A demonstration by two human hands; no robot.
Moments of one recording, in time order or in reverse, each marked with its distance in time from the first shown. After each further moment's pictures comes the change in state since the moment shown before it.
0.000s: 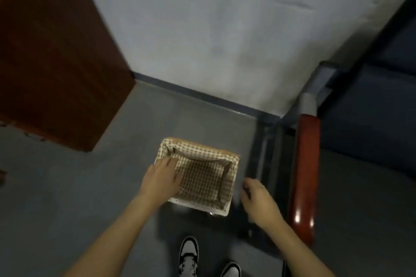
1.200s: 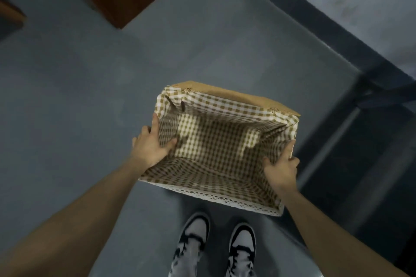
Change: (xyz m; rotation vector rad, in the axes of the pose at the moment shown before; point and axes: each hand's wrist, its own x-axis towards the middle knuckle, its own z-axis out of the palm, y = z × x) left_hand -0.065 -0.164 0.320 -0.321 -0.171 -0.777; right_hand 0.144 0.151 0.267 -0.031 -0.091 0.293
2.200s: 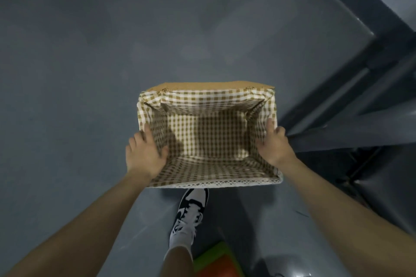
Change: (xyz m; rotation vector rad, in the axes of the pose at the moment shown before) left_hand -0.256 -0.118 0.172 0.098 0.174 -0.176; right_hand -0.136 0.140 0.054 -0.483 -0.142 -0.398
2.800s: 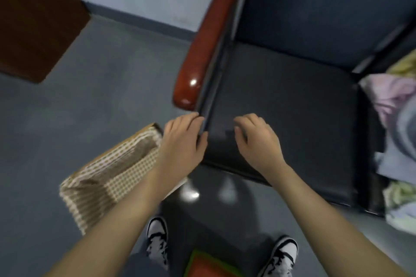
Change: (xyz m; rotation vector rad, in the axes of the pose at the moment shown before) left_hand -0.232 0.330 -0.167 -0.106 0.282 1.161; right_hand -0.247 0.156 -0.204 0.148 0.864 -0.145
